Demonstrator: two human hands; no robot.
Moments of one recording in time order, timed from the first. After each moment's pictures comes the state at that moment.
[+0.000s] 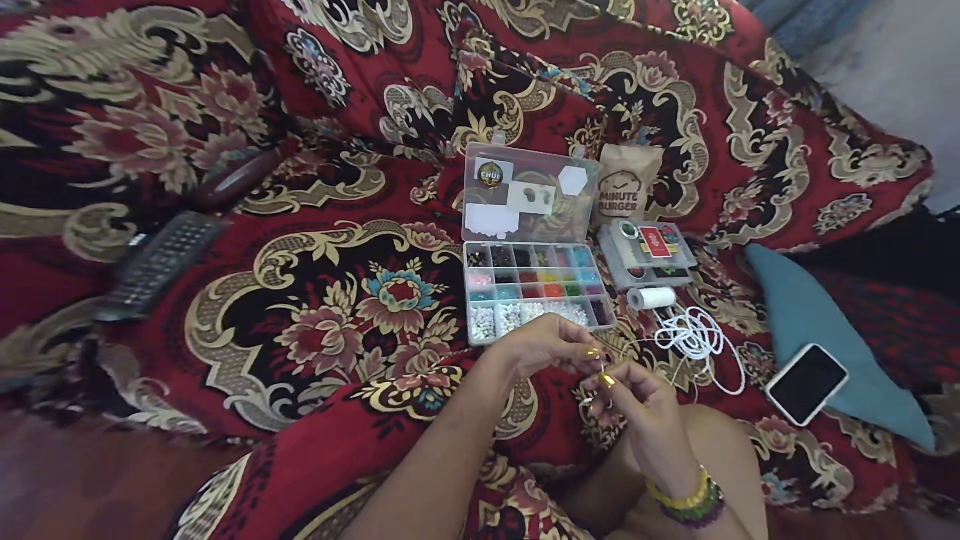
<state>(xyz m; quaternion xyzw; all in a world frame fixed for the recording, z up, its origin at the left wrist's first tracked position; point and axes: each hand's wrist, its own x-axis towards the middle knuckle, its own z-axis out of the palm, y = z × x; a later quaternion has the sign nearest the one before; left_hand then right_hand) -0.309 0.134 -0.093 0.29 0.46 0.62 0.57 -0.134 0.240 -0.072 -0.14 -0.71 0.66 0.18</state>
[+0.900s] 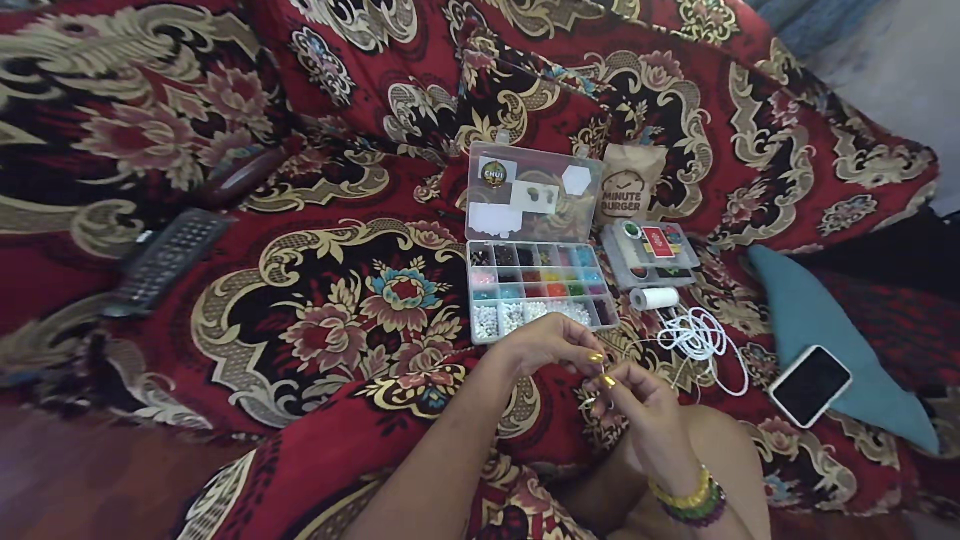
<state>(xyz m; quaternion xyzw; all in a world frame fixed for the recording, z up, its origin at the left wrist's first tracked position) -0.311 0.134 -0.095 0.33 0.48 0.60 0.55 -0.135 0.241 -0.075 -0.14 -0.72 0.66 0.16</state>
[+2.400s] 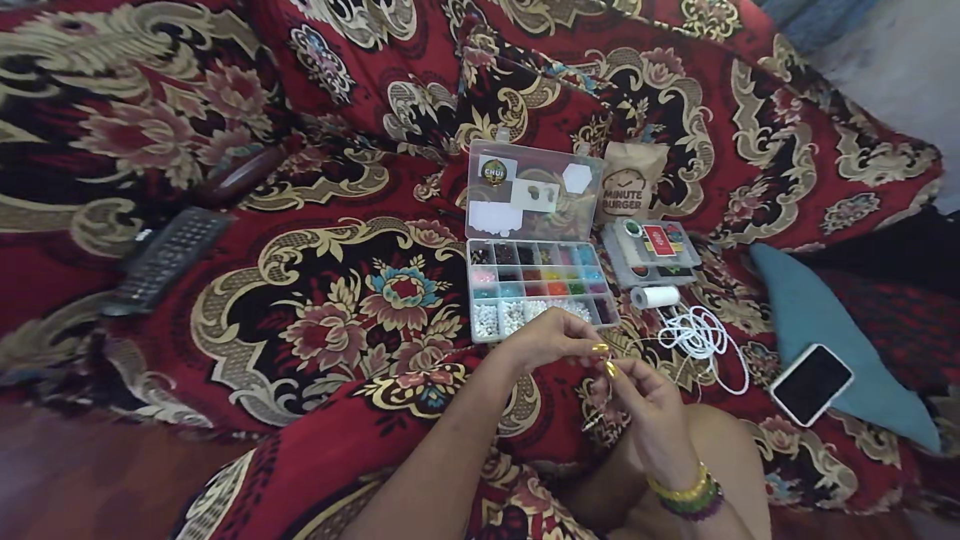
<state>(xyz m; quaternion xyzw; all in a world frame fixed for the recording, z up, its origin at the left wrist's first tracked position) -0.308 0.135 -0.092 0.35 0.53 0.60 0.48 -0.136 0.243 -0.079 -0.18 -0.72 0.65 0.18</state>
